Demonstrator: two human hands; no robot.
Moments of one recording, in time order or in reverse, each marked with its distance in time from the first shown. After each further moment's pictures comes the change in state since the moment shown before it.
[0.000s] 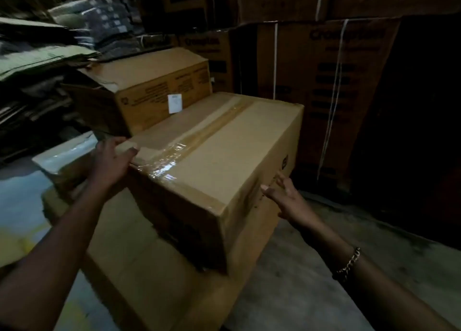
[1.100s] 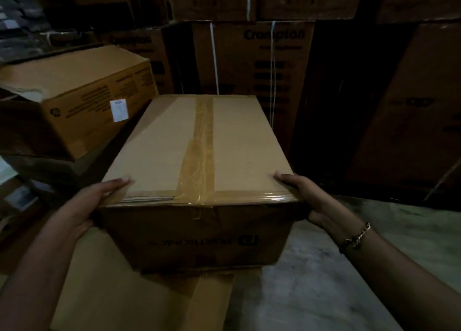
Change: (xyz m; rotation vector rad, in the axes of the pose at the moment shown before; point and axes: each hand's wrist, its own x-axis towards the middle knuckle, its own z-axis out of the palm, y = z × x) left_hand -0.010 -0.009 0.027 -0.602 -0.775 -0.485; right_hand -0.016 -0.002 -0.040 0.386 0.259 0.279
